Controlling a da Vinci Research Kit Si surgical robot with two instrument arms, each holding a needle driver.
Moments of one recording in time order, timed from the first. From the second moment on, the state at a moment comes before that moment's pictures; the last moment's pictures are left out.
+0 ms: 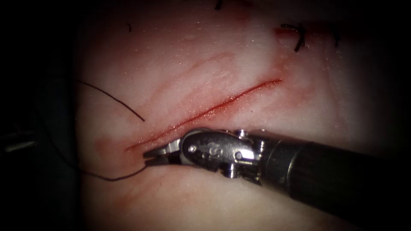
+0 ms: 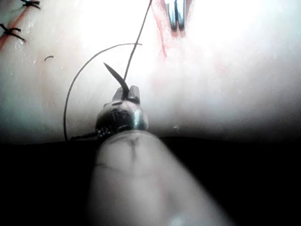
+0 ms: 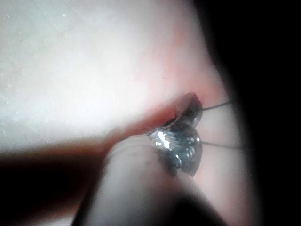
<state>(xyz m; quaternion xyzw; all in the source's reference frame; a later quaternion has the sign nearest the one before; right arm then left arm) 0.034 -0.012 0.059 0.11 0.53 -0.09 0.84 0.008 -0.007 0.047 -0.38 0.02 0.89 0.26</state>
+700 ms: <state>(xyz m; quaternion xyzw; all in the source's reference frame) 0.031 -0.022 0.045 0.14 0.52 -0.14 0.83 0.004 -0.008 0.047 -0.40 0.00 0.88 0.25</state>
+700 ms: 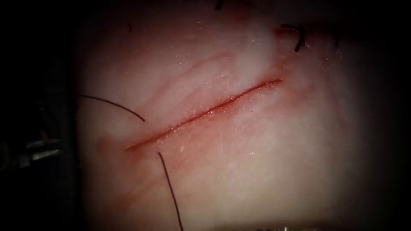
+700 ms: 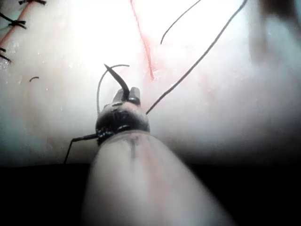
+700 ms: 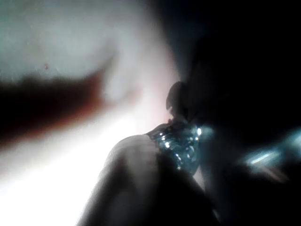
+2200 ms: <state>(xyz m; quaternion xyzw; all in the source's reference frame) 0.034 -0.013 0.060 0.11 0.54 -0.14 0.82 0.004 -0.008 0.049 -0.35 0.00 0.92 0.20</state>
